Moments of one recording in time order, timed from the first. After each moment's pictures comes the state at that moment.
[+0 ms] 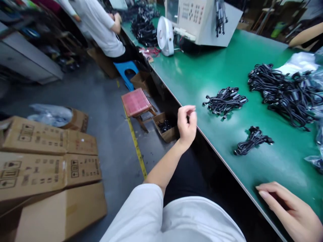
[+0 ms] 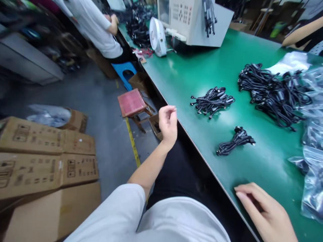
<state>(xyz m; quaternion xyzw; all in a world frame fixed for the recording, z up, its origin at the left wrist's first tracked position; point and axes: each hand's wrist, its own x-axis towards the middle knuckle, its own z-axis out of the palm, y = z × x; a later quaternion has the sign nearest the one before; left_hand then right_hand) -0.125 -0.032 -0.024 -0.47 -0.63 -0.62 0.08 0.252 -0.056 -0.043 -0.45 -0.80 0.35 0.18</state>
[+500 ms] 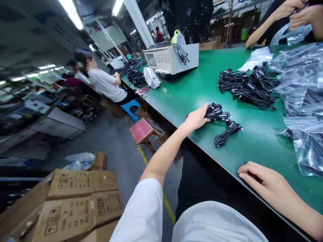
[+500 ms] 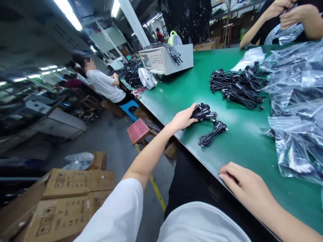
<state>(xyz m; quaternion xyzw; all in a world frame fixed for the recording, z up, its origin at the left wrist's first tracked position) -0.073 0.056 0.037 -0.75 -0.66 -0.02 -0.02 0.241 -0.067 -0.038 -0.37 -0.80 0.43 0.18</state>
